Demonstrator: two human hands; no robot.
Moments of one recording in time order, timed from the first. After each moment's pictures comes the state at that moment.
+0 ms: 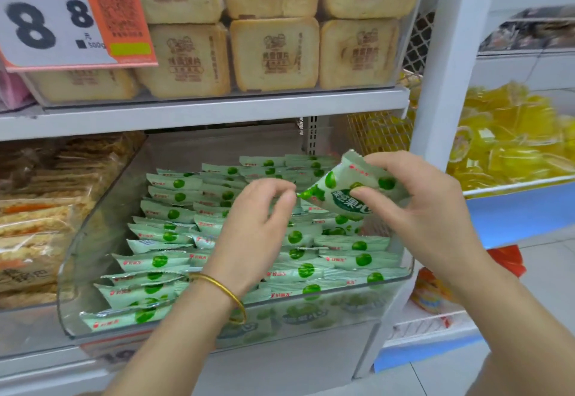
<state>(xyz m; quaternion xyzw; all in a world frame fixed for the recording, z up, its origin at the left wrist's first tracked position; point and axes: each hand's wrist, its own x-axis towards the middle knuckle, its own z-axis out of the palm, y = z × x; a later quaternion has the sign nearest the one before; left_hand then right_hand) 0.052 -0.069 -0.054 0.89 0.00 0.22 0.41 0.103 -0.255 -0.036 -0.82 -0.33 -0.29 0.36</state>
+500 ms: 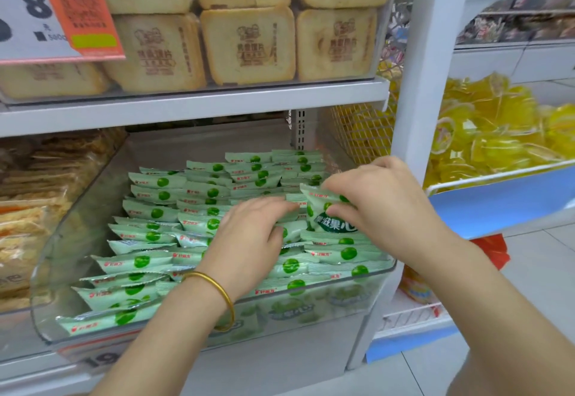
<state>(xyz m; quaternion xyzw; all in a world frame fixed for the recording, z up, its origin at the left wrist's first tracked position) 0.060 -0.070 -0.070 0.97 -0.05 0.11 0.21 0.110 -0.246 -0.031 -0.92 -0.34 -0.21 0.04</state>
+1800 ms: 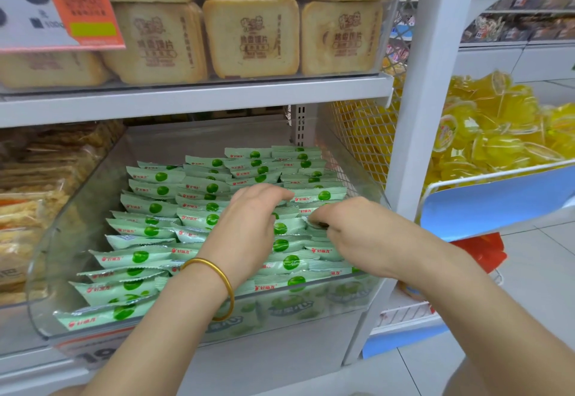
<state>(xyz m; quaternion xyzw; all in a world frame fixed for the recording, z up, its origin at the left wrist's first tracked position) 0.068 -0.064 -0.070 0.96 -0.06 0.15 0.22 0.100 -0.231 -0.044 -0.94 -0.32 0.06 0.07</state>
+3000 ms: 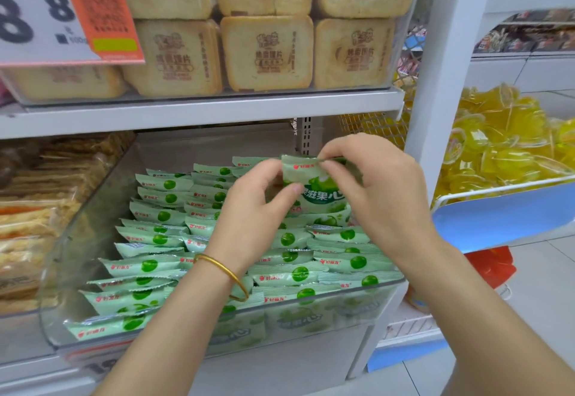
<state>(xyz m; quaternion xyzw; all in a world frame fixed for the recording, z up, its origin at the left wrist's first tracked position) 0.069 -0.069 -0.043 0.85 -0.05 0.22 0.47 0.113 -0.221 -0.027 -0.81 -0.34 -0.38 0.30</state>
